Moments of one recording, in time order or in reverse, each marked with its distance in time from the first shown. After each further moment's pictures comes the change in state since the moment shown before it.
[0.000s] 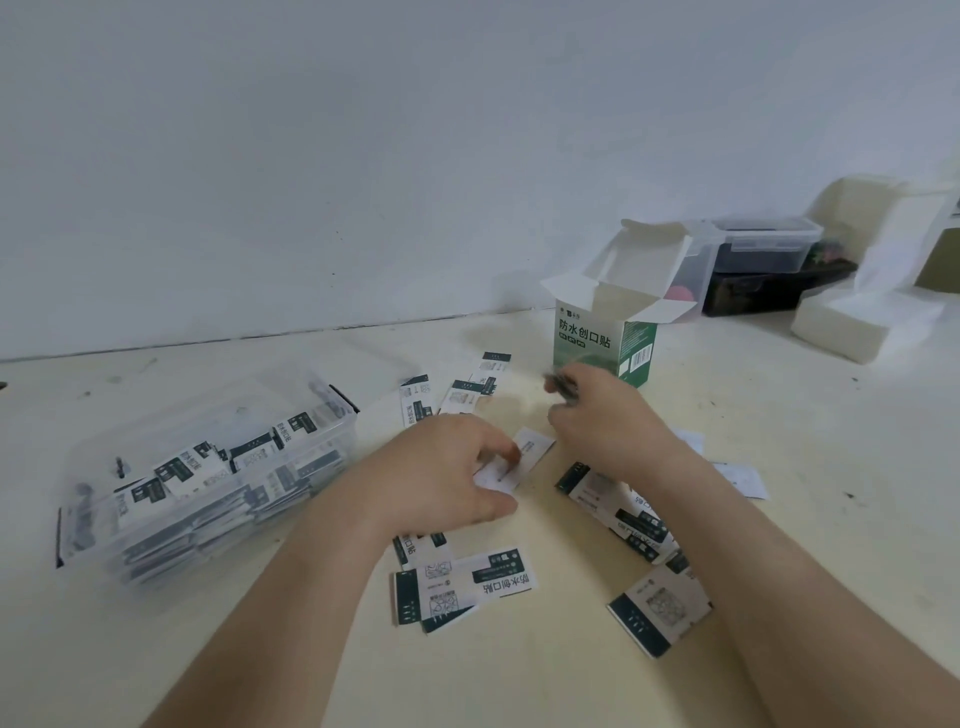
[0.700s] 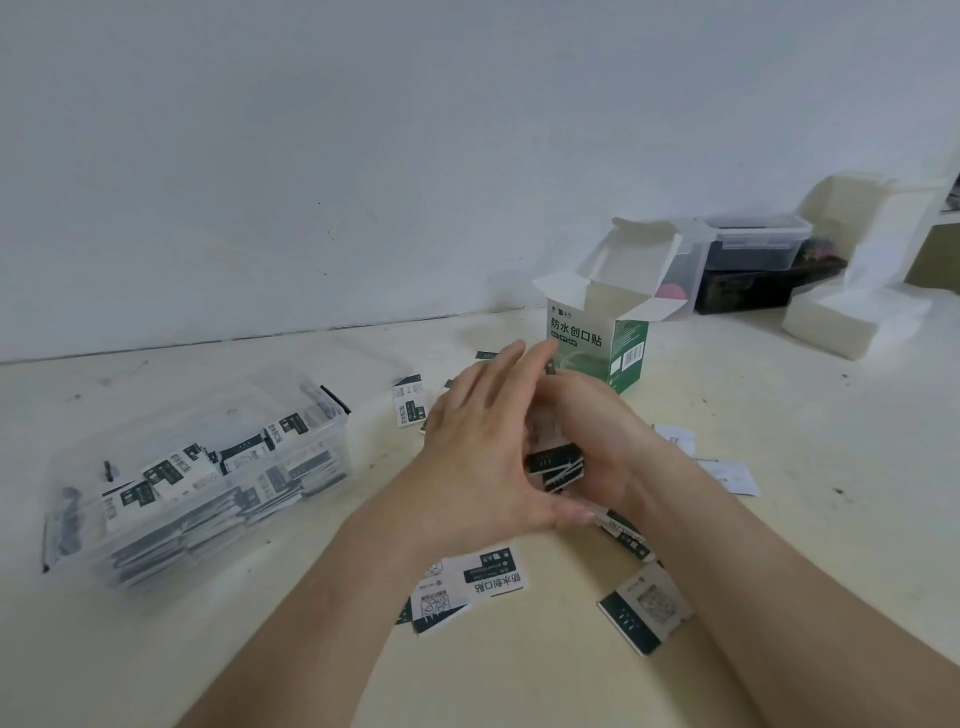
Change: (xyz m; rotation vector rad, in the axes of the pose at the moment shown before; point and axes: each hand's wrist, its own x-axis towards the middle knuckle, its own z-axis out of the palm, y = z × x) left_hand 0.003 0.034 0.012 -0.125 0.258 0.156; right_hand -0.012 -0.023 0.005 1.273 -0.288 0.262
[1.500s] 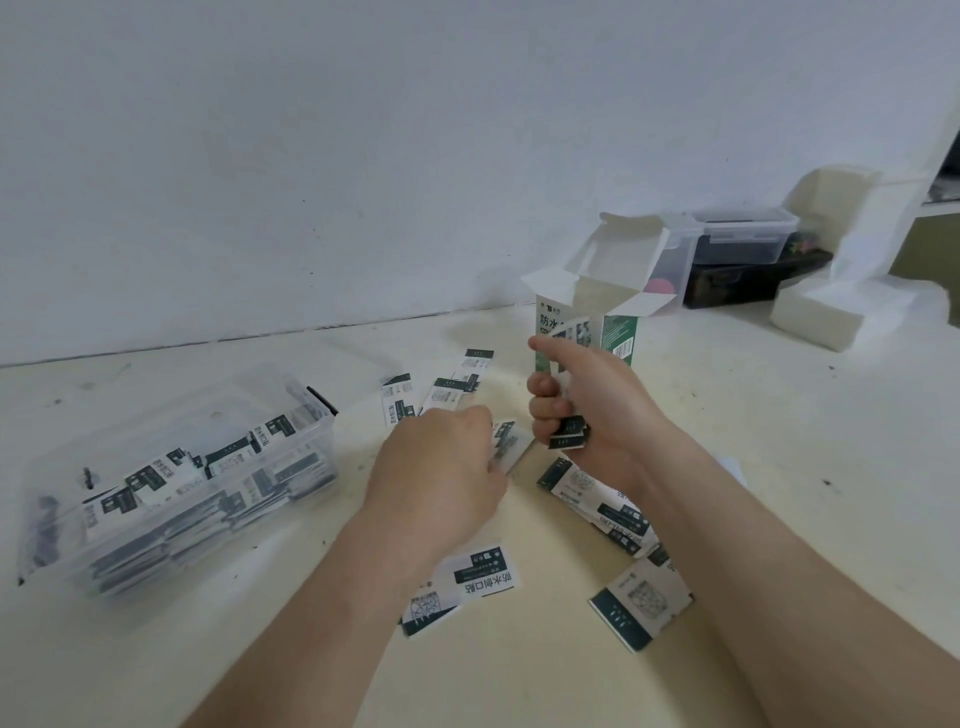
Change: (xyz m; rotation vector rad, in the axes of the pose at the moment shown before) left_hand 0.001 -0.011 0.004 0.452 0.042 -0.226; right_hand 0.007 -0.012 -0.014 0.041 0.209 -0.020
